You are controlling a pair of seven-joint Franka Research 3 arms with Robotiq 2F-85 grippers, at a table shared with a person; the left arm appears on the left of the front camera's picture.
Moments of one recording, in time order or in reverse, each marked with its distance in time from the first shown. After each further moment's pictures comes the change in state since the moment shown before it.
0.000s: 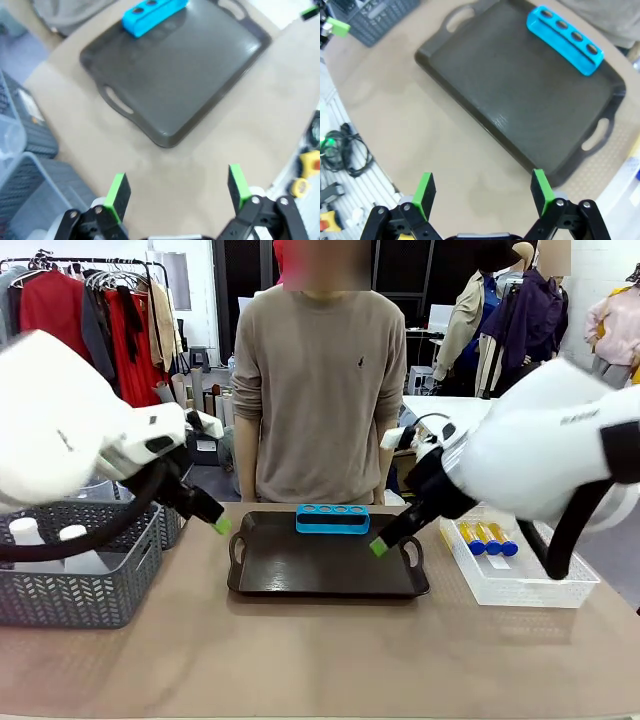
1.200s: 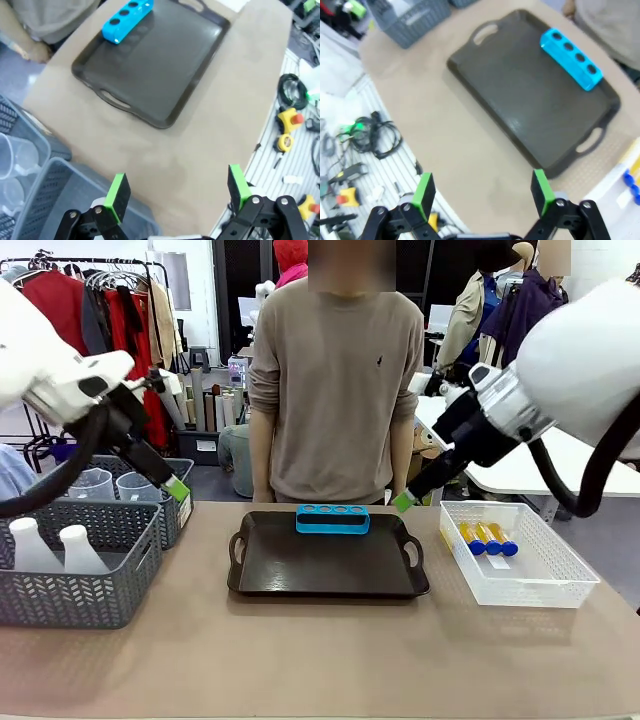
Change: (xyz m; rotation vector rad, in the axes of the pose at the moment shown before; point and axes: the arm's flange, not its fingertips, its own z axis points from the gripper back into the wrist) left arm 0.020 0.057 0.075 -0.183 0.056 -0.165; right arm 0.031 -0.011 0.082 0.124 0.016 0.057
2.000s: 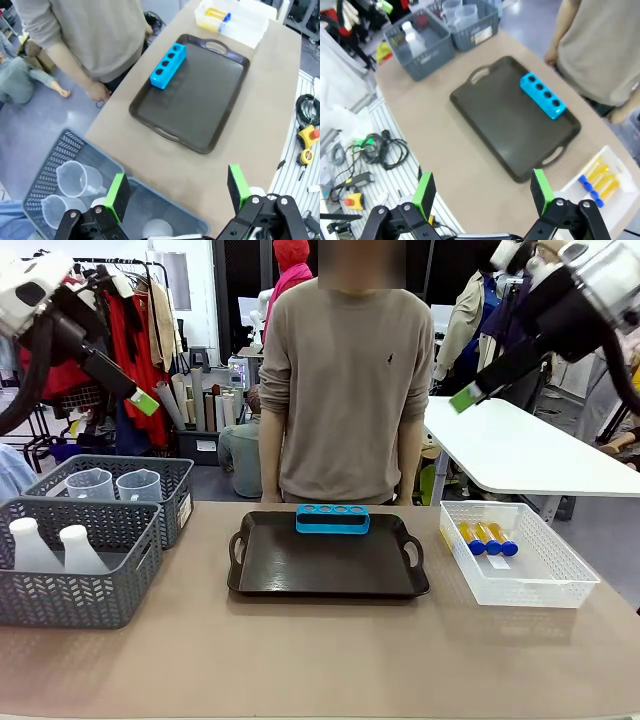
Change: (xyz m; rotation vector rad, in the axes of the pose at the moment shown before) left arm 0.037 0.024 0.098 0.131 -0.171 -0.130; right arm 0.021 -0.008 0.143 -0.043 -0.173 0.050
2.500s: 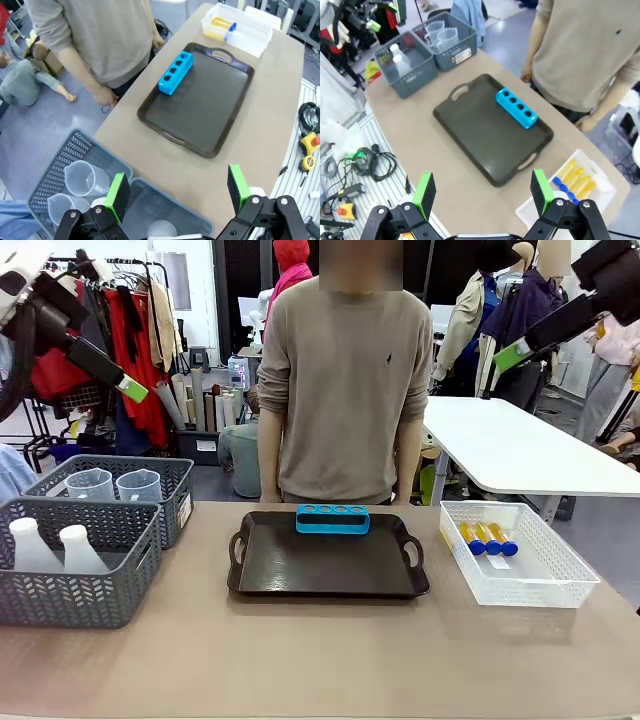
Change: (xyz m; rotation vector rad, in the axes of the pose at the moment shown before) left arm -0.005 0.008 0.018 0.023 -0.046 0.014; right arm -0.004 -0.029 0.055 -0.067 -0.092 -0.011
